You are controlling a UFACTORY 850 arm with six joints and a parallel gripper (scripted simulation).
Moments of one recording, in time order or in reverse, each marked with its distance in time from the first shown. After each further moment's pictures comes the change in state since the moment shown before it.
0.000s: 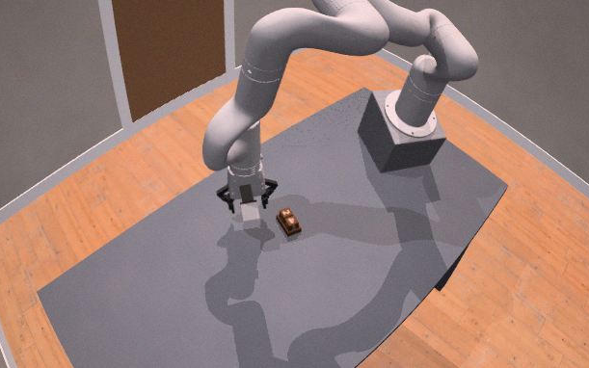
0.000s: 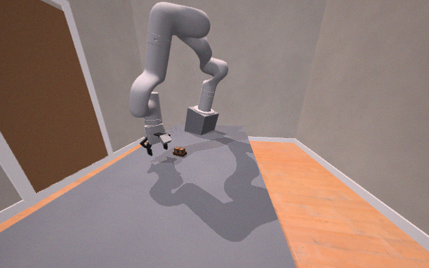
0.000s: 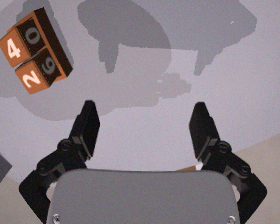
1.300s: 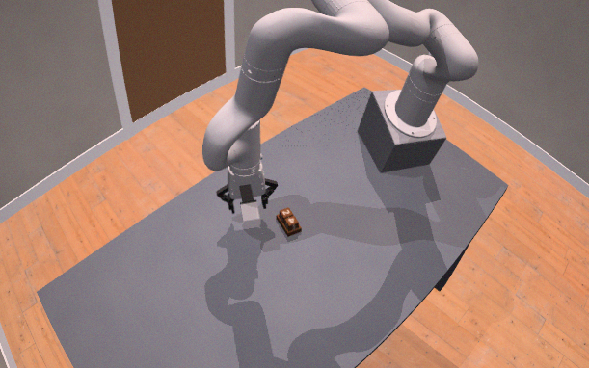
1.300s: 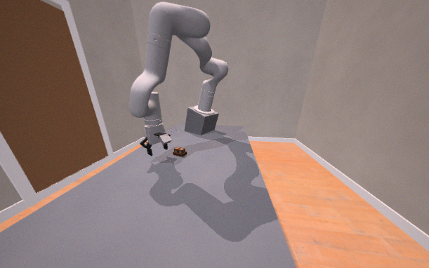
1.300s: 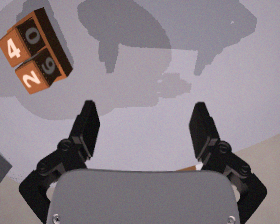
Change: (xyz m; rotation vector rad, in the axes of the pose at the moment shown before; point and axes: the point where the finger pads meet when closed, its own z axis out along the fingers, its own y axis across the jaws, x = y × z) arm 0.000 0.000 0.000 0.000 0.000 0.000
